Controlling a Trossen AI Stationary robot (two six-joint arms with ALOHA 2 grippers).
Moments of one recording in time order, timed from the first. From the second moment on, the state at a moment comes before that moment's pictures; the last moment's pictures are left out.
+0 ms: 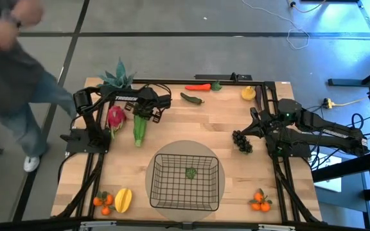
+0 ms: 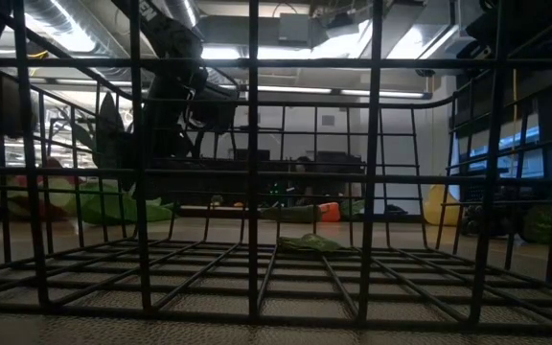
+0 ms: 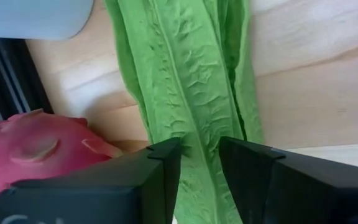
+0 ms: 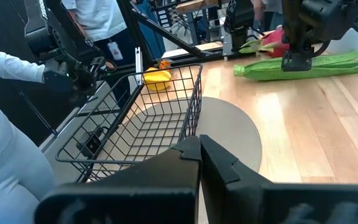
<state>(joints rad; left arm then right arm) 0.42 1.78 1.11 -1.10 -0.31 -0.93 -0.27 0.43 0.49 -0.34 -0.56 0.13</state>
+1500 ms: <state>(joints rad) 0.03 1.34 1.39 -0.96 -0.67 -0.53 -0.27 0.43 0.49 -0.34 -0.58 0.12</state>
